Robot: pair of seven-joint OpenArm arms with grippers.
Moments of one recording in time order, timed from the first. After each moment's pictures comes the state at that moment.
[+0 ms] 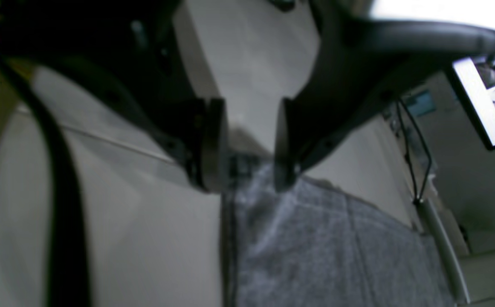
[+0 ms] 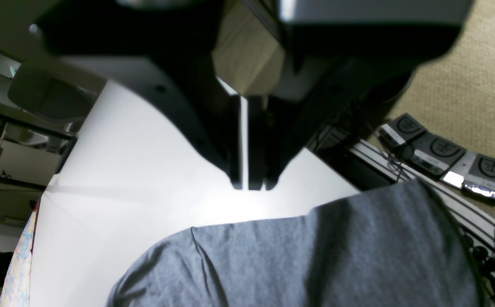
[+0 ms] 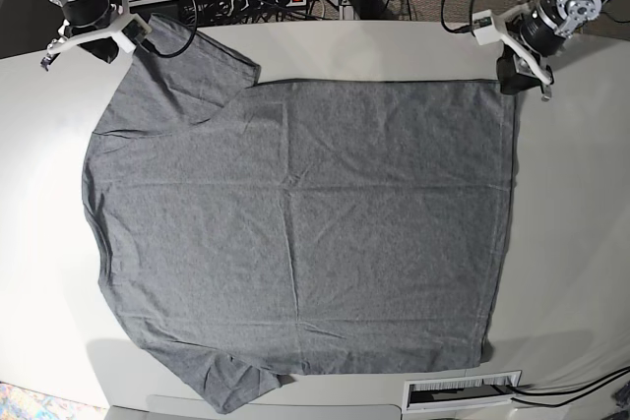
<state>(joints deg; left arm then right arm) 33.2 -50.6 22.0 103.4 38.0 -5.9 12.6 -59.1 37.1 19.0 128.5 -18.3 17.9 -32.8</state>
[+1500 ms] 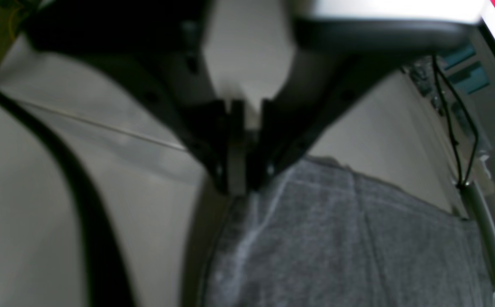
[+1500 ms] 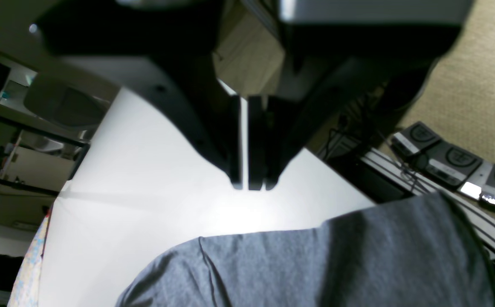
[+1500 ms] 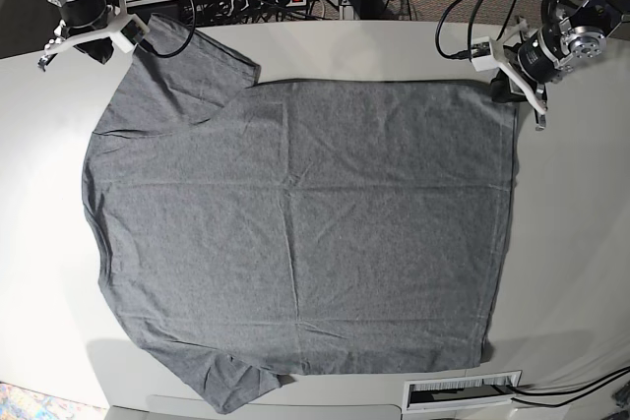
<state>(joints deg) 23.7 -52.6 22.5 105.5 26.9 -17.8 12.8 -59.1 37.0 19.0 128.5 -21.1 17.9 -33.8</state>
